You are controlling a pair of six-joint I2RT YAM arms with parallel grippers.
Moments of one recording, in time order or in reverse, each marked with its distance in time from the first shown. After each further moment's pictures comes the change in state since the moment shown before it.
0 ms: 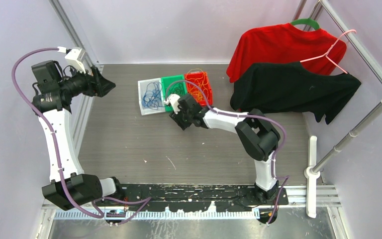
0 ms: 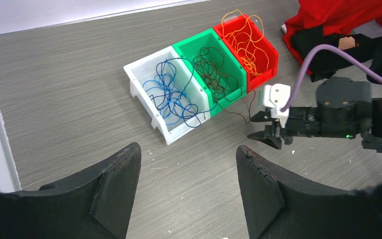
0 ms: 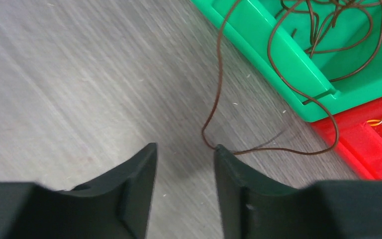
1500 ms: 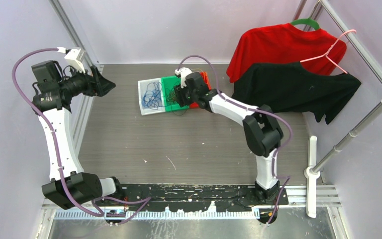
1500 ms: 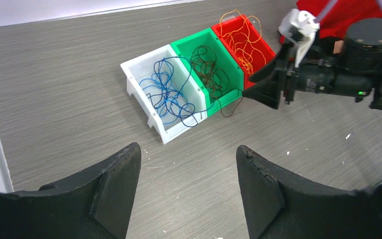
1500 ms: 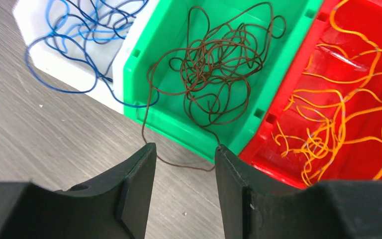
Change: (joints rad) left arm 0.006 0.009 -0.002 0.000 0.008 -0.022; right arm -0.122 0.093 0.275 -0.029 -0.008 0.224
